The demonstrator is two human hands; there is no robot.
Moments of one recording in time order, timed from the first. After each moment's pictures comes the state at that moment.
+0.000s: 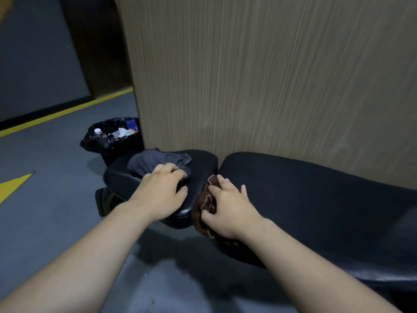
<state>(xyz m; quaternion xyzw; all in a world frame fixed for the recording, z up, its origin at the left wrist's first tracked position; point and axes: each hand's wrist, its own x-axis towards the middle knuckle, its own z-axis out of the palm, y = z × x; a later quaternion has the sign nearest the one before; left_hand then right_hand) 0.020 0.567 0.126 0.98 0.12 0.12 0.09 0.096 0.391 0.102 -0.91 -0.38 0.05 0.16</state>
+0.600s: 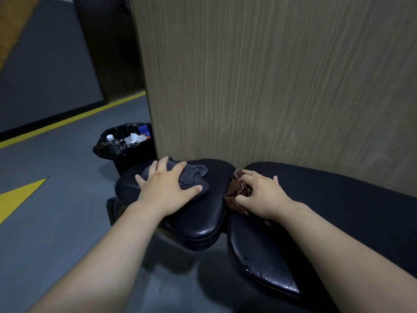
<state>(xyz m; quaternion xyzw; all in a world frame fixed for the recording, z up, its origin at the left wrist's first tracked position) 0.053 0.616 0.124 0.95 0.26 0.09 0.13 0.186 0.407 0.110 -0.91 -0.35 0.06 0.20</state>
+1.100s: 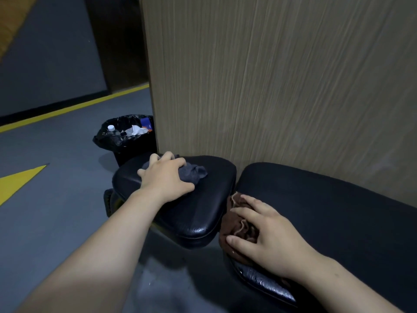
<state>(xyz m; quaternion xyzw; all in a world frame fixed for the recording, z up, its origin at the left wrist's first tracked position) 0.074 0.627 0.119 0.94 0.27 0.13 0.14 0.121 0.357 0.098 -0.87 -0.44 0.03 0.22</state>
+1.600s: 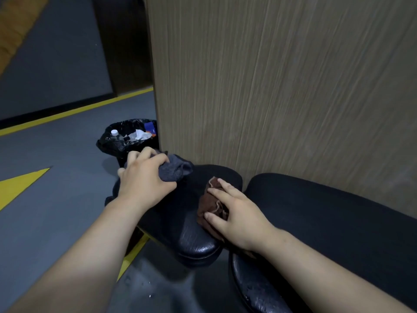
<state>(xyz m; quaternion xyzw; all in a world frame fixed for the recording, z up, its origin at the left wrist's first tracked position) 0.062 0.665 0.125 0.91 0.28 0.28 0.12 0.163 0.450 0.092 -0.85 -0.47 0.04 0.25</state>
